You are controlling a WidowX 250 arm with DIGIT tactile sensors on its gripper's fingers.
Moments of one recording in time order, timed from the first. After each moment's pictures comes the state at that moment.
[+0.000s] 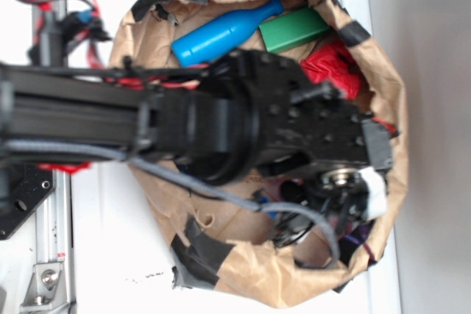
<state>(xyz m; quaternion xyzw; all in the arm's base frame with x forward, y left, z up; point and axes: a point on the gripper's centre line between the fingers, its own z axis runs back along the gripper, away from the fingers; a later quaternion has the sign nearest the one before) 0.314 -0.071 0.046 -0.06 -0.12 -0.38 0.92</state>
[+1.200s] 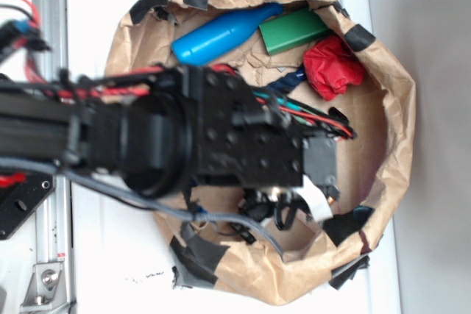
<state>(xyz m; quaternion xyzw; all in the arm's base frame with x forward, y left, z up) 0.289 -0.051 0.023 0.01 -0.10 -0.38 0.92</state>
